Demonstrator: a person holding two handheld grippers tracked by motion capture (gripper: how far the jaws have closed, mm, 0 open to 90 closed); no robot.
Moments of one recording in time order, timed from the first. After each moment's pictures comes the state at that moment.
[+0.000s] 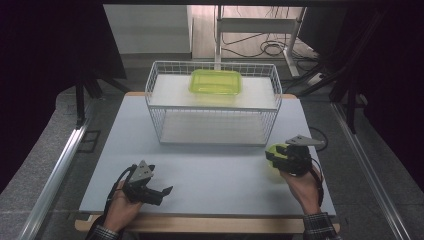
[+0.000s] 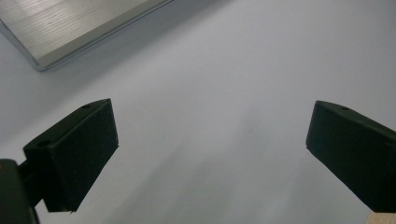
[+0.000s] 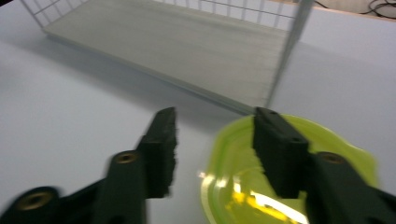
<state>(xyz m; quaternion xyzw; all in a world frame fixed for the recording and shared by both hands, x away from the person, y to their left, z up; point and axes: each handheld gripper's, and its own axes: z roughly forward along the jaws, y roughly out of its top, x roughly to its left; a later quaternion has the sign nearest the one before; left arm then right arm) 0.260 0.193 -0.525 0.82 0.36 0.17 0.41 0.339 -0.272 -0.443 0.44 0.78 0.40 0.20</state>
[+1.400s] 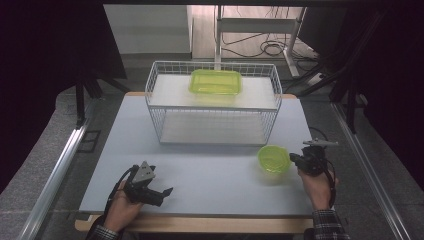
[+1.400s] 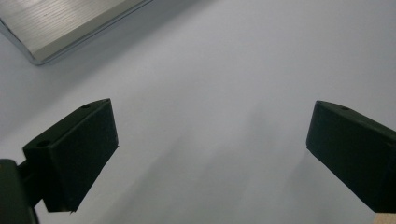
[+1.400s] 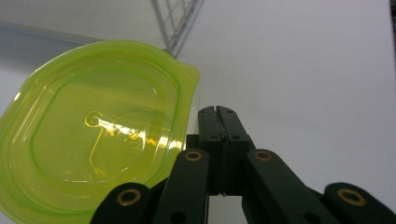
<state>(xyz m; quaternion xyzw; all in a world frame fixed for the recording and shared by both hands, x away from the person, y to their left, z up) 0.260 0.190 -0.527 0.83 0.35 0.18 0.39 0.360 -0.324 -0.477 0.53 0.76 0.33 0.19</state>
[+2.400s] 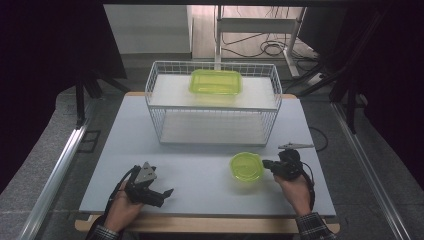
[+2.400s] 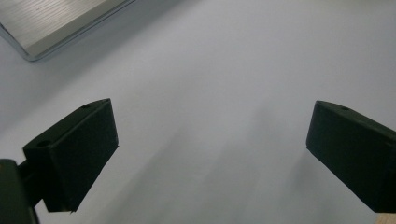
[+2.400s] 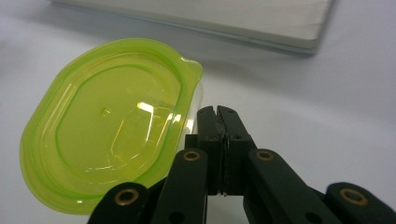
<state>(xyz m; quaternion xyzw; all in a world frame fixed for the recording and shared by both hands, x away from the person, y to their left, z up) 0.261 0.188 -0.529 0.84 0.35 0.17 0.38 0.347 -0.260 -0.485 0.48 0.79 0.37 0.09</state>
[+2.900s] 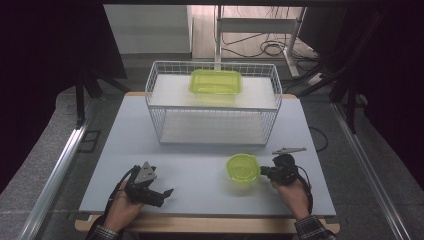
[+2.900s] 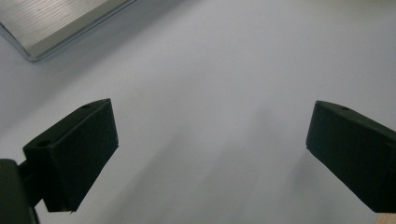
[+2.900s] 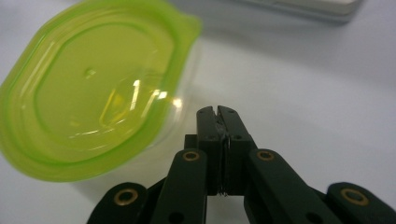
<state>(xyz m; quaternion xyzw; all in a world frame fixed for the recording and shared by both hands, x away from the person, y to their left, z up) 0.261 0.188 -0.529 0.84 0.35 0.17 0.38 0.339 -0.250 -0.497 0.47 0.81 0.34 0.07</state>
